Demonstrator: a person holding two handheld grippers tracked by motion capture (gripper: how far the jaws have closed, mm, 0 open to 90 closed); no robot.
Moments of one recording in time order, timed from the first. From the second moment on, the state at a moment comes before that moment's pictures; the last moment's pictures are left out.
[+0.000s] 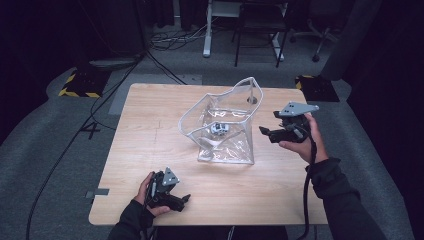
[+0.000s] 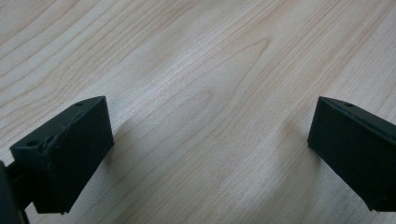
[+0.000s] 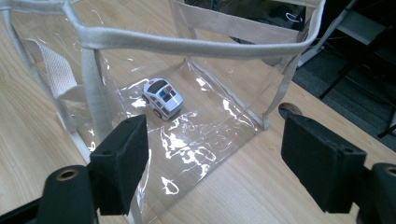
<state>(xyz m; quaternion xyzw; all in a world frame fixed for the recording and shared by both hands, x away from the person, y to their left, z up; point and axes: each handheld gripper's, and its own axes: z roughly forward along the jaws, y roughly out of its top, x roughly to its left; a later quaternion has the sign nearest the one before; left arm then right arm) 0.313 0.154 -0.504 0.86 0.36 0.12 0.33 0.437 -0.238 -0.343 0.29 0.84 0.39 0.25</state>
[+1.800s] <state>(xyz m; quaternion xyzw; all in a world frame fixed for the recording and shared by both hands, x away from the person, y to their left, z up) 0.313 0.154 -0.504 0.86 0.36 0.12 0.33 0.408 -0.268 -0.407 0.31 0.86 0.33 0.24</state>
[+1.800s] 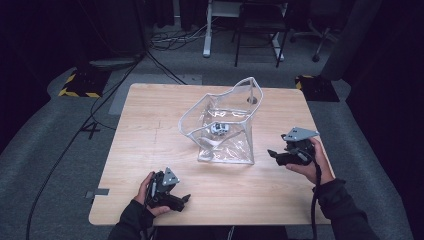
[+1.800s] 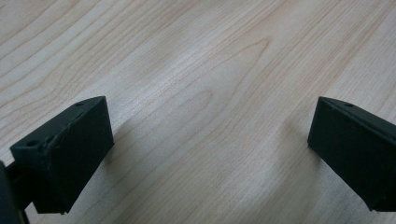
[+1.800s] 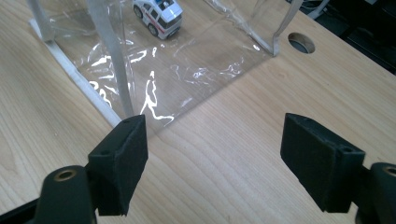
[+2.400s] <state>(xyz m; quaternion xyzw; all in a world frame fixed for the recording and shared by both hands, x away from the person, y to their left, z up) 0.313 0.154 -0.504 0.86 0.36 0.12 0.33 0.394 -0.278 -0.441 0.32 0.86 0.31 0.23</state>
